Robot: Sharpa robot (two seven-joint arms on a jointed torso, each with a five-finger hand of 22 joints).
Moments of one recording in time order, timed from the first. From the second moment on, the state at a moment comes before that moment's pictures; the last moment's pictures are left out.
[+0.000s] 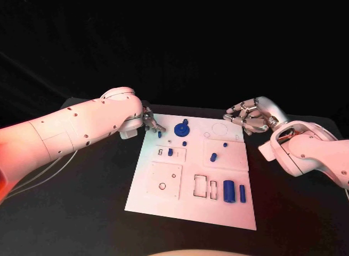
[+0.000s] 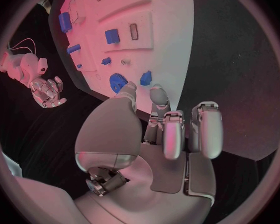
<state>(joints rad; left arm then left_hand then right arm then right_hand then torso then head) 1.33 -0.52 0.02 1.15 -1.13 0.16 -0.67 1.18 -0.08 0.01 0.29 0.23 0.99 0.07 0.35 0.54 1.26 0.00 0.93 0.79 1.47 -0.05 1.55 1.31 0.04 1.45 0.06 1.48 1.31 1.27 -0.97 -0.12 1.63 -0.91 -0.64 0.02 1.32 -0.06 -0.11 0.29 0.44 0.99 0.13 0.18 0.16 1.14 0.05 0.91 0.87 1.45 -0.03 1.02 1.01 0.13 1.27 0.08 0.73 1.13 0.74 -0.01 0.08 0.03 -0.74</state>
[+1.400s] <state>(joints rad) 1.32 -0.52 0.02 1.14 -1.11 0.18 -0.67 1.28 -0.03 0.03 0.28 0.23 1.01 0.06 0.35 0.52 1.27 0.00 0.94 0.80 1.47 -0.06 1.55 1.31 0.04 1.45 0.05 1.49 1.31 1.27 -0.97 -0.12 1.64 -0.91 -0.64 0.02 1.32 -0.06 -0.11 0.29 0.44 0.99 0.13 0.18 0.16 1.14 0.05 0.91 0.87 1.45 -0.03 1.02 1.01 0.13 1.27 0.08 0.73 1.13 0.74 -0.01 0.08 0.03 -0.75</state>
